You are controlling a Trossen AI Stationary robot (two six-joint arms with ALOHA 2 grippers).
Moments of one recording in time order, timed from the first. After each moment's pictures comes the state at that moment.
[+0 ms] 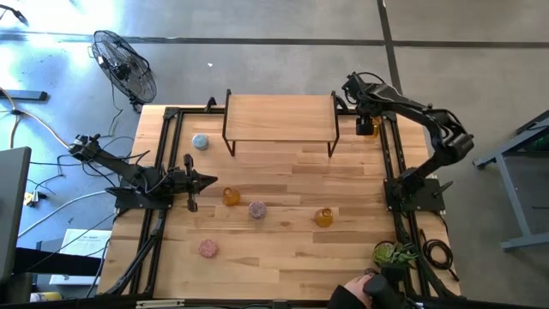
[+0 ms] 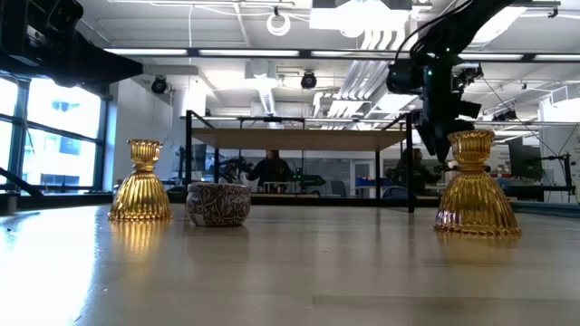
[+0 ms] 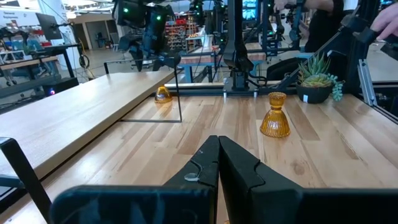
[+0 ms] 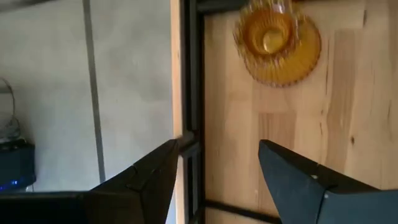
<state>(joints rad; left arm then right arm) -0.46 0.22 0.06 0.20 -0.66 0.07 -0.93 1.54 1.14 -0.87 0.41 2.23</state>
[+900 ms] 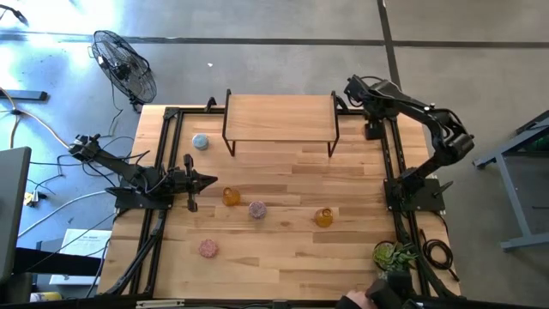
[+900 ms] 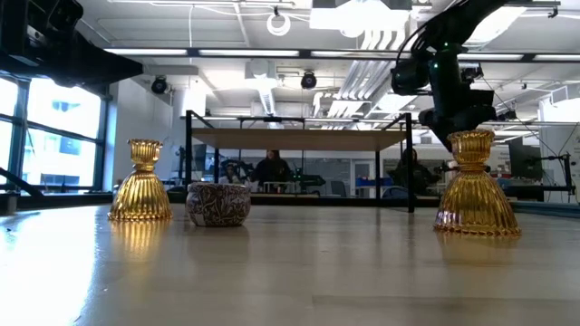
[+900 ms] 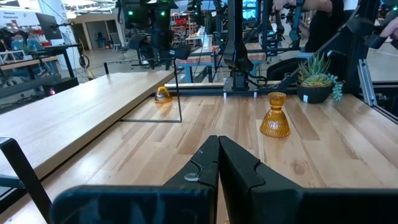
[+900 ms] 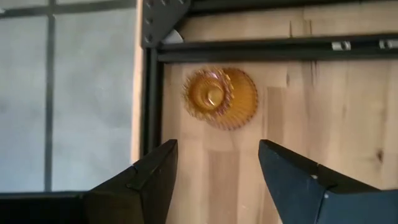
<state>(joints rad) -0.46 0.22 0.06 0.20 -0.66 0.07 -0.93 1.54 1.18 -1.14 0.41 2.22</state>
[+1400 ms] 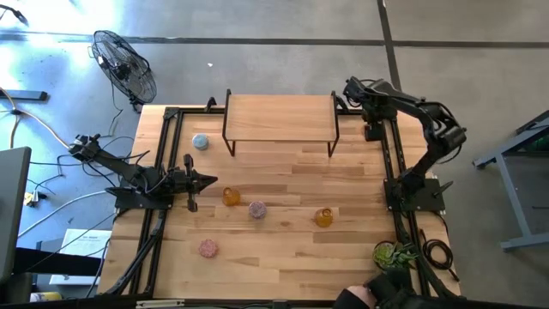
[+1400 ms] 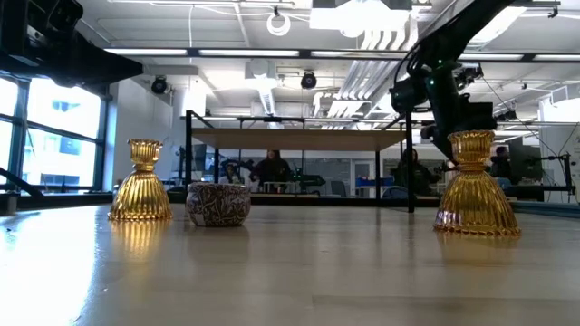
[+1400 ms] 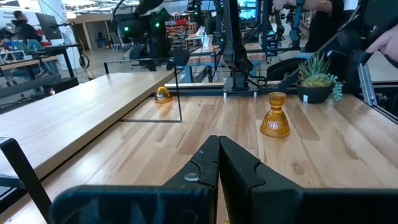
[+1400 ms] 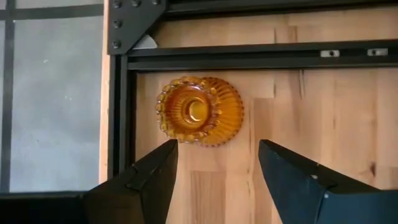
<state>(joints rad) -0.46 0.22 0.06 0.20 -0.66 0.07 -0.98 1.65 1.18 -1.14 0.41 2.20</state>
